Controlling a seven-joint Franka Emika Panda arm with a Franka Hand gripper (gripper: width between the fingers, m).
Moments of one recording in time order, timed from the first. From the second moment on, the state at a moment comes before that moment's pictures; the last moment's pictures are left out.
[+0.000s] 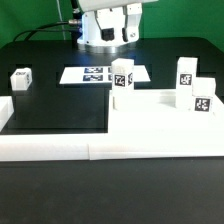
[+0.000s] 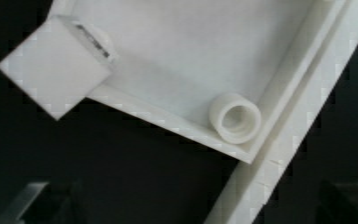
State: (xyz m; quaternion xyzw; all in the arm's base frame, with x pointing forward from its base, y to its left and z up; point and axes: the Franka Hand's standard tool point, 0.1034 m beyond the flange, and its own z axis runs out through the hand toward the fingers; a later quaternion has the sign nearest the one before) arm 0.557 -0.009 0.138 -0.87 0.49 -0.05 0.08
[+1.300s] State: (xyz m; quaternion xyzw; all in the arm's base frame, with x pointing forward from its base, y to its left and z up) arm 0.445 -0.191 0.056 -0.99 -0.10 -0.03 -0.02
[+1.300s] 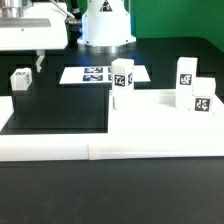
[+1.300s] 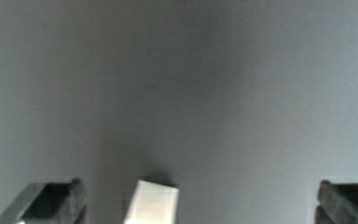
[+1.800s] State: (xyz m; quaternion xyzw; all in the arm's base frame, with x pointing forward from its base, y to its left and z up) arm 0.438 -0.210 0.036 -1.00 -0.04 0.08 0.01
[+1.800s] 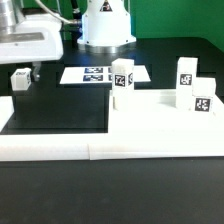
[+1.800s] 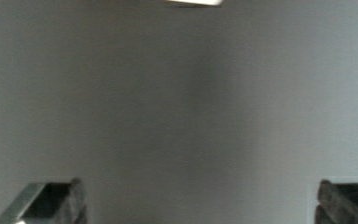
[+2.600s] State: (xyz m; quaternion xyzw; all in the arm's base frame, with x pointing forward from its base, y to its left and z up) arm 0.398 -0.209 0.023 -0.91 0.05 0.41 0.07
